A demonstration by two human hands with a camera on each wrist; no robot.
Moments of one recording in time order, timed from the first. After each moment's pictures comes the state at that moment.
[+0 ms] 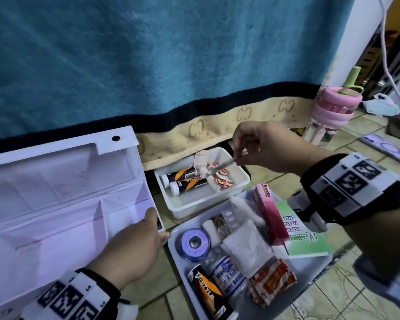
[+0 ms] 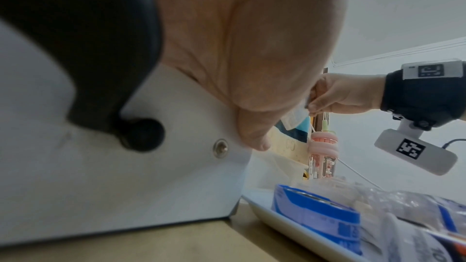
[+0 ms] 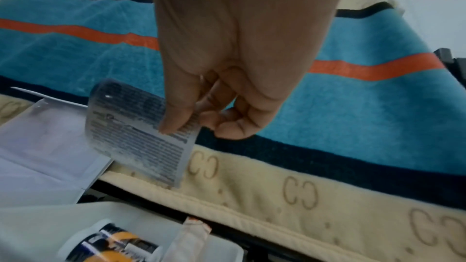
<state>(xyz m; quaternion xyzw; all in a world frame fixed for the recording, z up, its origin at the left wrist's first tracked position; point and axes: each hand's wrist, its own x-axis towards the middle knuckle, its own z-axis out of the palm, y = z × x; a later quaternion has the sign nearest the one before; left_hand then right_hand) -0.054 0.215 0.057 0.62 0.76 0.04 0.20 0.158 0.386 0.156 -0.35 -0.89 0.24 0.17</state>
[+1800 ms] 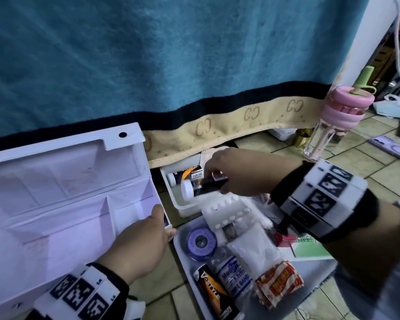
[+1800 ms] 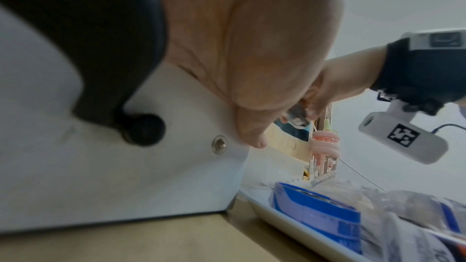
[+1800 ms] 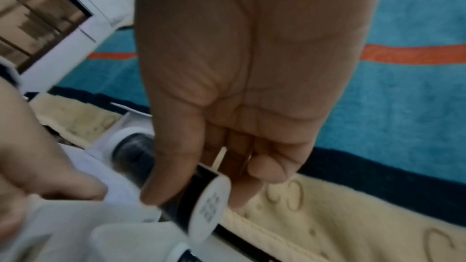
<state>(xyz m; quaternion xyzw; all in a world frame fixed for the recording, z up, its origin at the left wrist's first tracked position) -0.058 0.217 0.050 0.62 0.76 0.05 0.20 0.102 0.358 0.144 -0.29 -0.95 0.05 -0.11</state>
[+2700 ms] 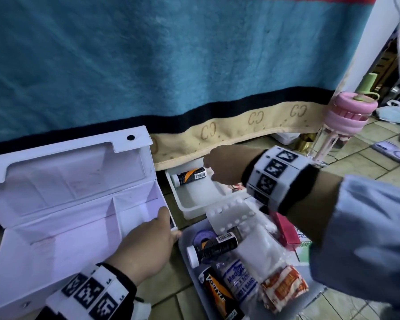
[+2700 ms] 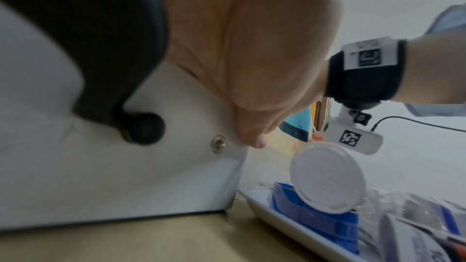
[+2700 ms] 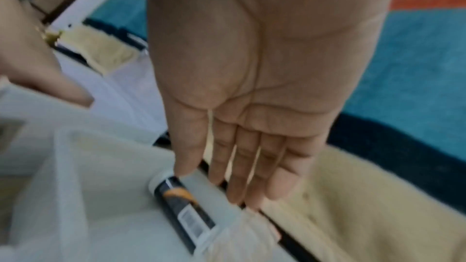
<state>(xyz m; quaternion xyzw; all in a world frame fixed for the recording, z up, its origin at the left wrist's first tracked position) -0.058 0.217 0.052 0.61 0.76 0.04 0.21 0.065 0.386 0.128 -0.34 -0.92 -0.02 -0.18</state>
